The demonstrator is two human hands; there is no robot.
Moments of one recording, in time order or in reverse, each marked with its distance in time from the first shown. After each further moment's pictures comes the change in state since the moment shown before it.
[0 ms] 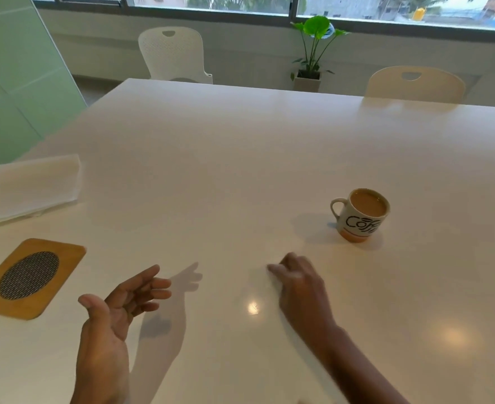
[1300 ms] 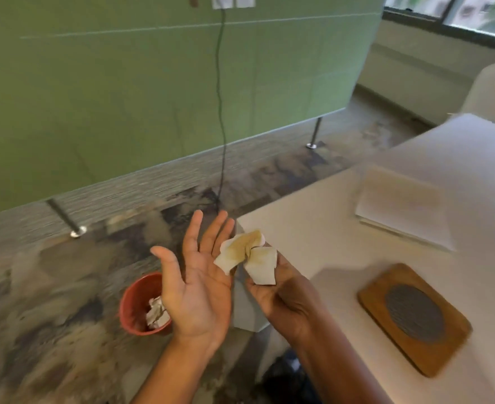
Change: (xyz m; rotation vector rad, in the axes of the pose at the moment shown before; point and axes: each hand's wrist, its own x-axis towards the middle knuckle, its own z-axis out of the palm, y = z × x) left_hand 0.003 0.071 -0.477 -0.624 0.673 0.342; right_hand 0.029 -0.635 0.255 1.699 -1.254 0.645
